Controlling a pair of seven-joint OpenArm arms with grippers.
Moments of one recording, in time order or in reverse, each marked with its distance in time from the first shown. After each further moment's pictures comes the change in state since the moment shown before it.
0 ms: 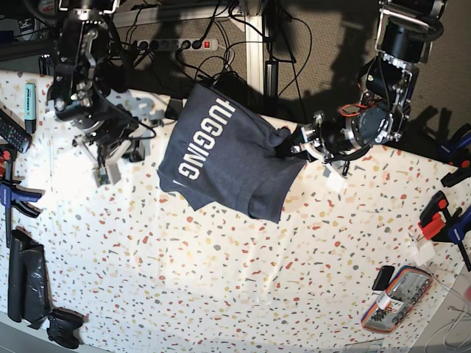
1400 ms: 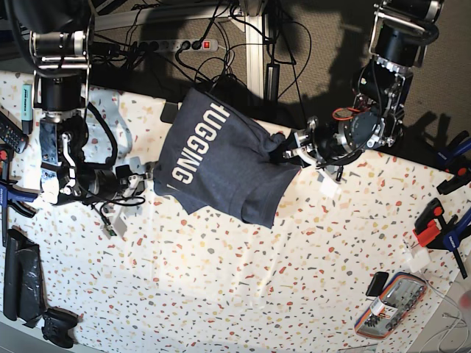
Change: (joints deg) left arm -1.1 2.2 1.7 -0.2 2.9 1.2 -1.8; right arm 26.8 10.0 -13.6 -32.5 10.7 -0.6 -10.6
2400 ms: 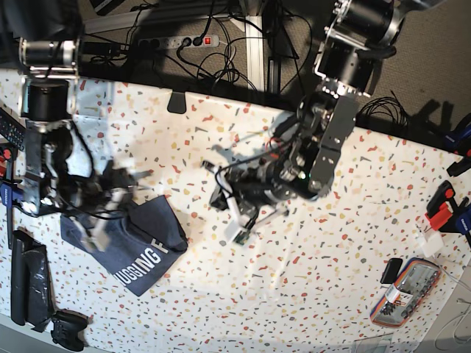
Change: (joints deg) left arm -5.2 10.4 2.7 12.1 36.0 3.9 0.0; right arm 2.7 3.3 0.7 -0.2 1.6 0.7 -1.8
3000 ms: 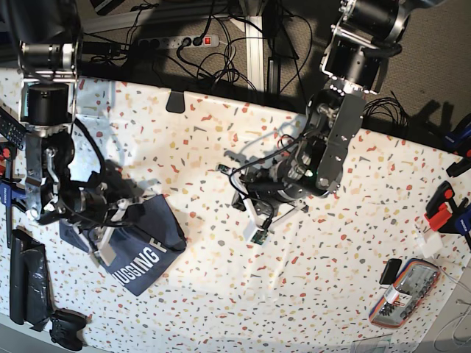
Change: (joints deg) left arm -0.5 -0.7 -0.4 0.0 0.0 -0.2 -0.9; right arm 2.1 0.3 -0.5 0.1 1.9 0.5 7.5
